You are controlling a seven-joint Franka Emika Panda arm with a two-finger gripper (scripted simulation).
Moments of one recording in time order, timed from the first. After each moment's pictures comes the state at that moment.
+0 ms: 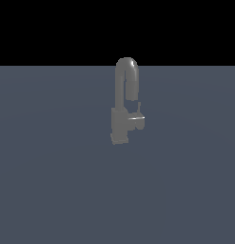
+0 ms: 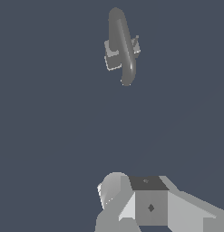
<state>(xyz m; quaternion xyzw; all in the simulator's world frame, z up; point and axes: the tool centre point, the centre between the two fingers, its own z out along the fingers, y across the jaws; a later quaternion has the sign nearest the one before) -0.235 -0.008 0.476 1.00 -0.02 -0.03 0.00</state>
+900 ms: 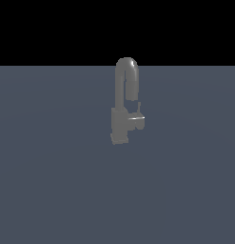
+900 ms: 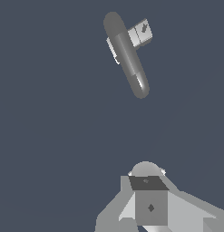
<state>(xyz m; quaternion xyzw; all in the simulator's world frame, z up) -0.143 -0.014 0.454 0.98 -0.12 -0.15 -0.09</state>
